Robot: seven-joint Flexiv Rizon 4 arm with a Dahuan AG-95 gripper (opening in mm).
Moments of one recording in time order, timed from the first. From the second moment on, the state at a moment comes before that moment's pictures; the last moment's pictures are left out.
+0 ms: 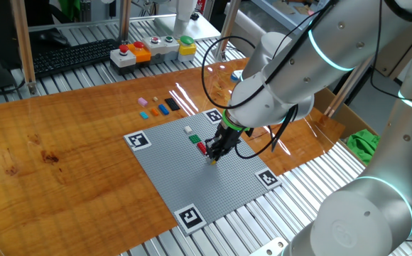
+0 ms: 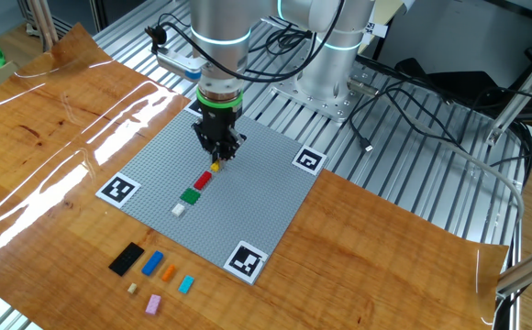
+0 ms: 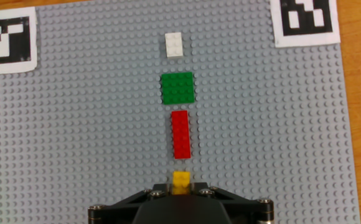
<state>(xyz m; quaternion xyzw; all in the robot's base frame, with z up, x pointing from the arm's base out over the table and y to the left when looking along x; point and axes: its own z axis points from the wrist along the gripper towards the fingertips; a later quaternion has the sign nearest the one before) 0.420 -0.082 0.008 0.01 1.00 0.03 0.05</state>
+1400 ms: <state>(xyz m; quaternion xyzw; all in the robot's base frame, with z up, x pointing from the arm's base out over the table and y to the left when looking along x) 0.420 -0.083 0.008 0.00 1.00 0.03 0.04</state>
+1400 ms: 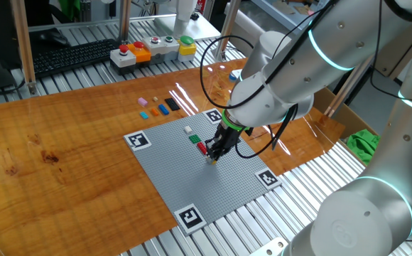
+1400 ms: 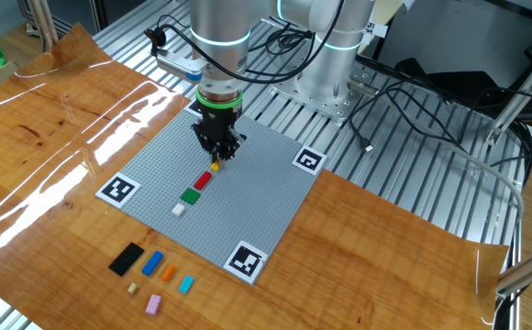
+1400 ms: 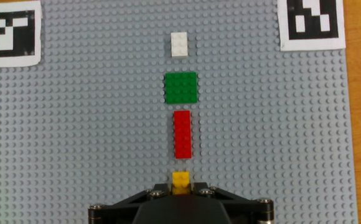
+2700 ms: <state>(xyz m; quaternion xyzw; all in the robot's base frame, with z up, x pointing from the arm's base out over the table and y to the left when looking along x) 0.420 -0.084 0.007 0.02 1.00 0.03 0.04</state>
